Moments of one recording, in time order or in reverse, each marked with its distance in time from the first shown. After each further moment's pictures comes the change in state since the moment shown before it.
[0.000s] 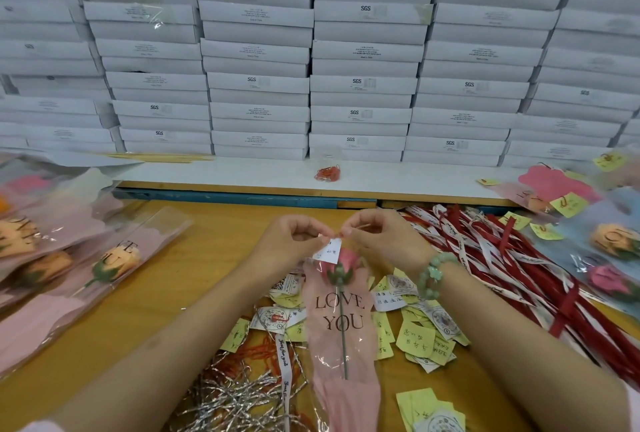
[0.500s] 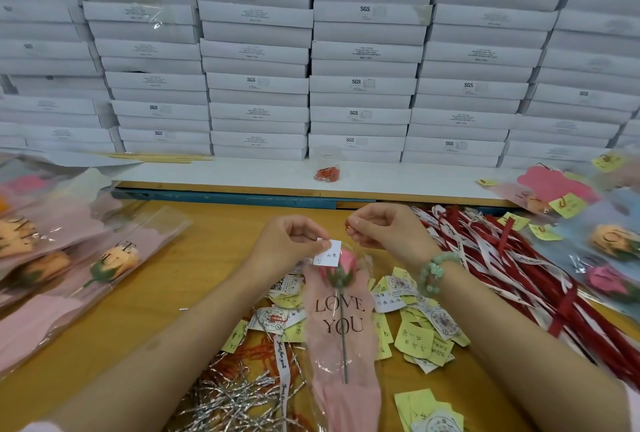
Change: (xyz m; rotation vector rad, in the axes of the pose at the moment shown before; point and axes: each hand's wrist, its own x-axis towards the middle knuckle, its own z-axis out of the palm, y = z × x) left_hand 0.000 -0.001 0.000 -0.030 0.025 -0.036; right_hand 0.003 0.005 -0.006 0.242 0.102 0.028
